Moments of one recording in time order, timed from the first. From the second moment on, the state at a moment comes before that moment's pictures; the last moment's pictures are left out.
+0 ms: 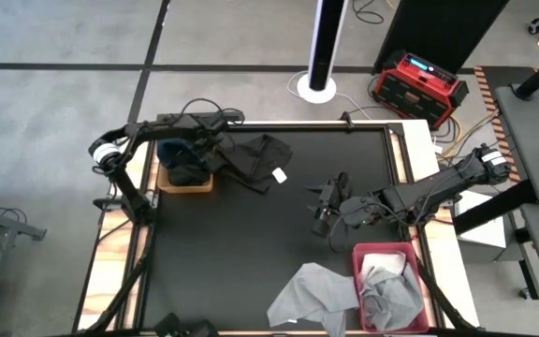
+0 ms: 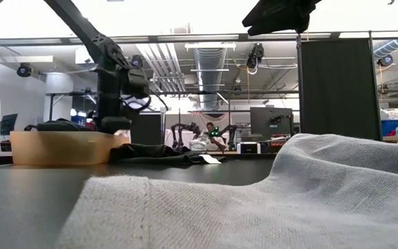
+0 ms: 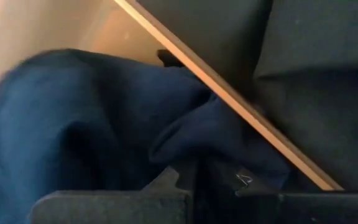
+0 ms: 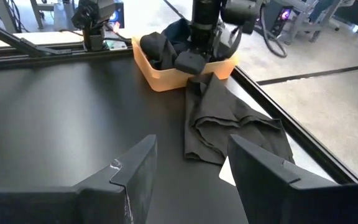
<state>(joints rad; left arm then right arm) 0.77 1.72 1.04 -0.79 -0.26 0.05 0.31 1.29 0.93 -0.16 0.68 0.23</state>
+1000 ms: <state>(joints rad) 0.78 1.43 1.05 -1.15 -0.76 -0.28 0.31 1.29 0.93 -0.16 0.68 0.23</state>
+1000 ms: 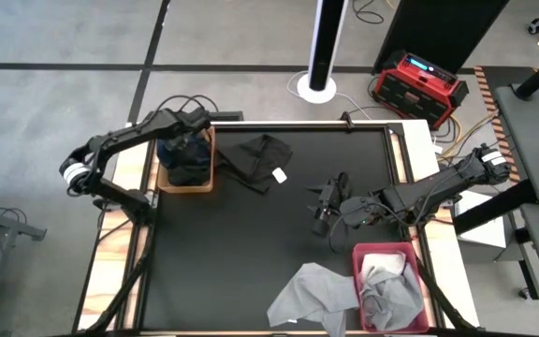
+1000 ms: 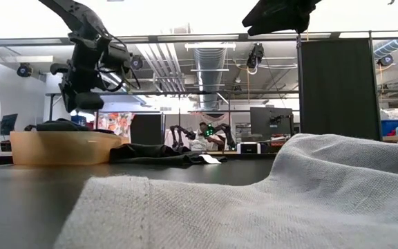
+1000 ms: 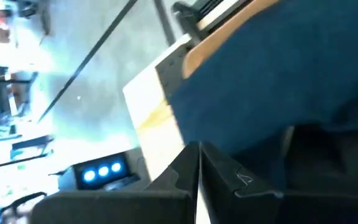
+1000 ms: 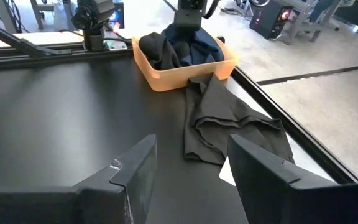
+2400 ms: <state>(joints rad) 0.81 1.52 0.82 -0.87 -0.51 -0.24 0.31 1.29 0.93 -0.15 0.68 0.23</state>
